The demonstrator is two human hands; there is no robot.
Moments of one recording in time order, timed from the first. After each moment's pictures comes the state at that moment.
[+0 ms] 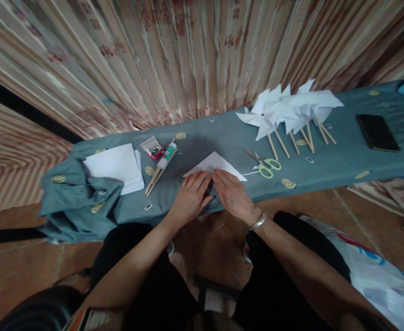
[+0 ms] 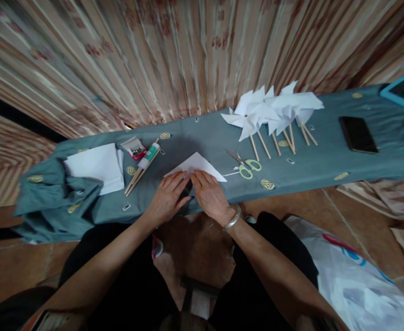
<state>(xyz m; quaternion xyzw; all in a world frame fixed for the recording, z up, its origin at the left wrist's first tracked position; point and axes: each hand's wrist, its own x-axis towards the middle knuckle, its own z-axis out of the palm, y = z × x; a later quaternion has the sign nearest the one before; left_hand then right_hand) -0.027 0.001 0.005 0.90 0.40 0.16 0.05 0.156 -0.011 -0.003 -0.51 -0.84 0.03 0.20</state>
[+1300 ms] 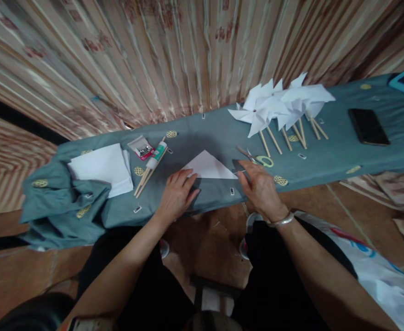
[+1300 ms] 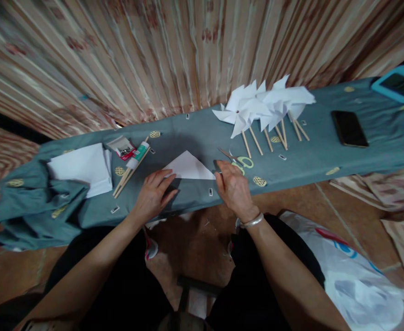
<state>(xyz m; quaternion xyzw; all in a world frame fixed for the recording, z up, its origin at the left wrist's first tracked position) -0.032 0.011 0.009 0.88 0.43 0.17 0.04 0.229 -0.010 0.008 -0.61 -0.73 0.02 0.30</state>
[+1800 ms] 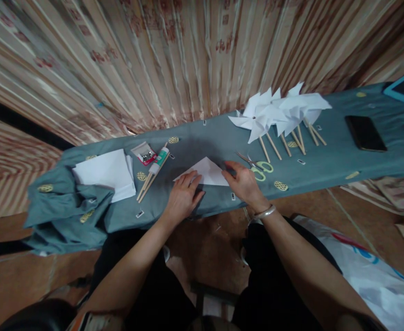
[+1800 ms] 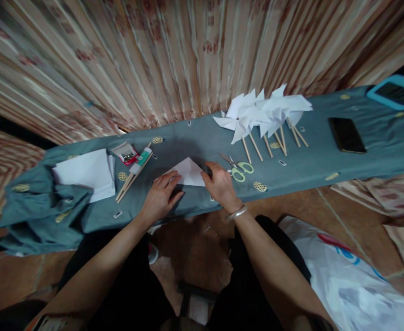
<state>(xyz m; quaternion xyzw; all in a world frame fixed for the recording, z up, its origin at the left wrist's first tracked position) -0.020 0.019 0.003 0.87 0.45 0.17 0.07 0.201 0.030 -0.001 -0.64 -0.66 0.19 0.36</state>
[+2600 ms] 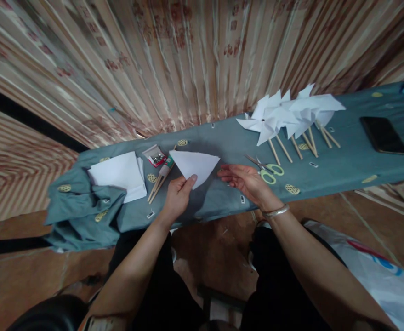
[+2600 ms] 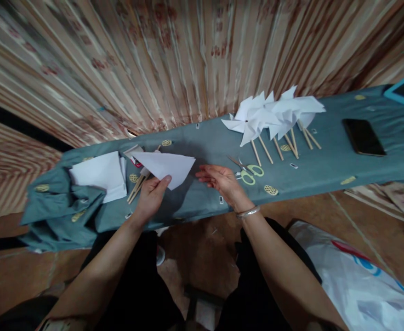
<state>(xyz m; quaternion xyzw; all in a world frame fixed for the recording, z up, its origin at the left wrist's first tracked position) -0.032 0.028 0.025 0.57 0.50 0.44 0.48 0.183 0.033 0.026 -0.46 -0.32 0.67 0.48</state>
